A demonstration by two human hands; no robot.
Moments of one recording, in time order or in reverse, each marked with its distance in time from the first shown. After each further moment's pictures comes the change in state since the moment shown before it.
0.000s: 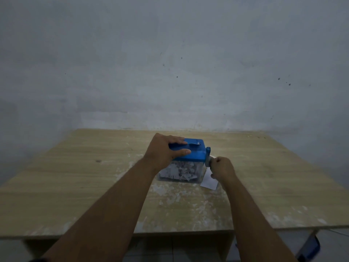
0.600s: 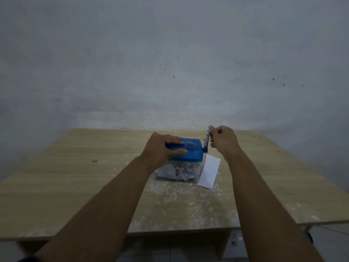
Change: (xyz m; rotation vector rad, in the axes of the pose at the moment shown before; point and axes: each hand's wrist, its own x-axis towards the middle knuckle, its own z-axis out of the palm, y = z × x) left_hand 0.001 0.005 -0.003 0.042 -0.042 0.005; right_hand 0.013 -0.078 -0.044 0.189 0.068 -0.215
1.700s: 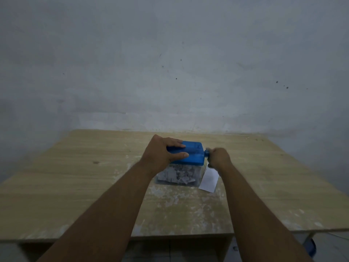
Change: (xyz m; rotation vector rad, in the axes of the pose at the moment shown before) left_hand -0.003 -0.003 -0.001 -0.045 0.034 -0.008; right_hand 0.000 0.047 0.029 -0.274 -0.101 0.235
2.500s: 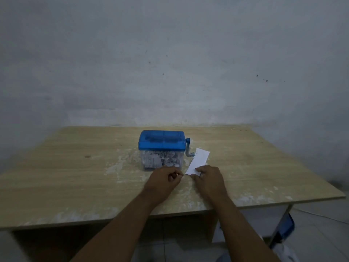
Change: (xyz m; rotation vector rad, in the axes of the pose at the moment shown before) left_hand -0.109 -0.005 0.074 0.349 -0.110 -0.100; right_hand -0.071 0.120 0.017 -0.332 0.131 -0.370
